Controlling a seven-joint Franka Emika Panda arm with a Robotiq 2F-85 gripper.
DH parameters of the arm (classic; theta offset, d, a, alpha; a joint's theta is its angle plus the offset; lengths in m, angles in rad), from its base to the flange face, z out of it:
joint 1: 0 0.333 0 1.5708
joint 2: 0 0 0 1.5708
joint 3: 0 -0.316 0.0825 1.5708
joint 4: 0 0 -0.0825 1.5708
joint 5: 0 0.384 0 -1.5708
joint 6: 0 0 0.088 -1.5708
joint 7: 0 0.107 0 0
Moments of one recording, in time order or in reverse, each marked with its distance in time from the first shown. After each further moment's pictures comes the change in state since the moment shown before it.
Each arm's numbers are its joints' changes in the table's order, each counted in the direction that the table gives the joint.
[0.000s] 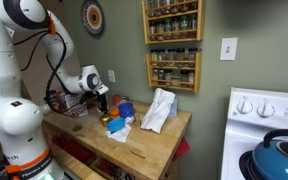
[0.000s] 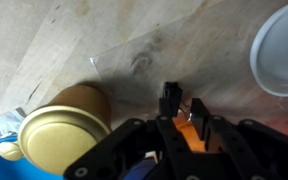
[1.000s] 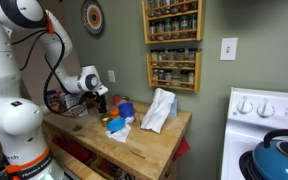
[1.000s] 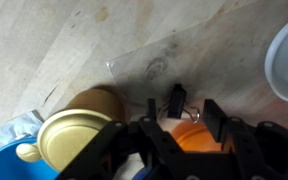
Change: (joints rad) arm 0.000 0.019 0.000 0.026 0.047 0.018 -0.053
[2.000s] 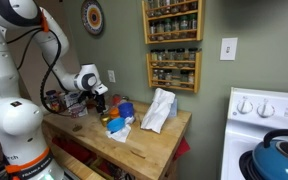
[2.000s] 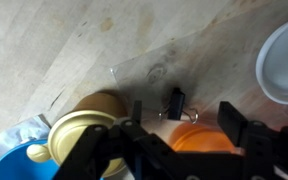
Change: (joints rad) arm -0.008 0.049 -0.022 0.030 0.170 0.008 -0.144
